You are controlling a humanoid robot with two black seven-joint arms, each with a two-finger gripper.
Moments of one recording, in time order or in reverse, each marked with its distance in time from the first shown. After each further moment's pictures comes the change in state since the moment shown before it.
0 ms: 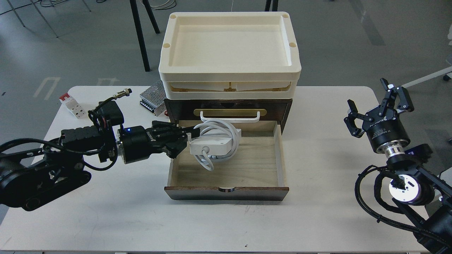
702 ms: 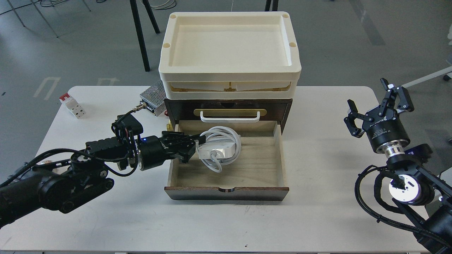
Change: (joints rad) left arm 0.051 -0.172 0.002 0.201 0.023 0.034 0.000; right arm 0.000 0.000 0.000 0.000 0.000 0.000 0.000
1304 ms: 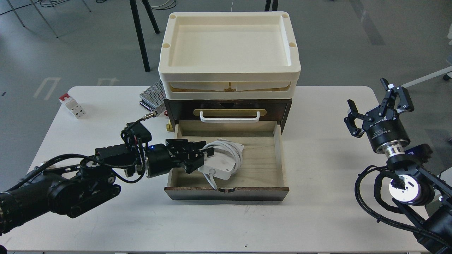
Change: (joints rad) left arm -0.004 -0.039 0.043 0.022 -0.010 0.000 0.000; right arm 0.000 0.000 0.001 0.000 0.000 0.000 0.000
